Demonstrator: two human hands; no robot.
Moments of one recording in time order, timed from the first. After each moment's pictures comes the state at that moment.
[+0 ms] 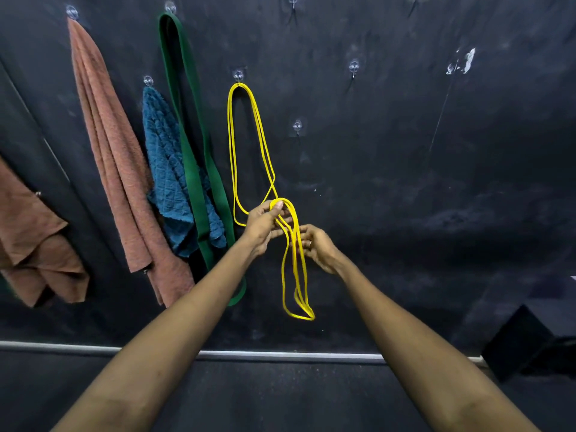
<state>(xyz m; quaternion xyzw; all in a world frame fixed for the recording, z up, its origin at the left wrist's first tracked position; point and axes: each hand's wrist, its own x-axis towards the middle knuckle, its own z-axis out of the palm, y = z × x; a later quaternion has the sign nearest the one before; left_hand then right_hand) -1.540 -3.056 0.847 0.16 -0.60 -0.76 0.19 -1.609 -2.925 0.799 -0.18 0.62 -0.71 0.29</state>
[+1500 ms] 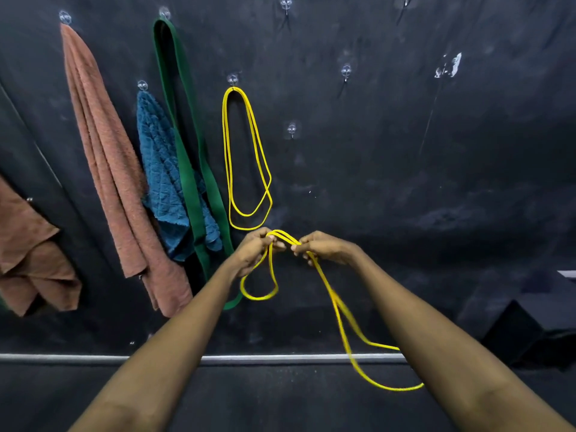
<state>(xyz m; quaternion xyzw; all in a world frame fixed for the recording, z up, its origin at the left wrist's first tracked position) -1.524 -3.081 0.796 0.13 -0.70 -0.70 0.07 -1.620 -2.899 0.818 -0.31 0.78 -0.43 0.33</state>
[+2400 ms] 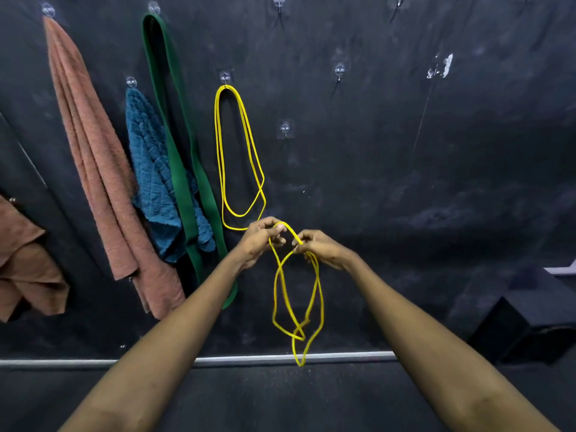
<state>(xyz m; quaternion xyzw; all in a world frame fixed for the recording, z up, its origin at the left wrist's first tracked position) -1.539 -3.064 0.816 0.08 -0.71 -0.70 0.10 -1.617 -2.892 0.809 -0.28 0.74 -0.54 0.27</state>
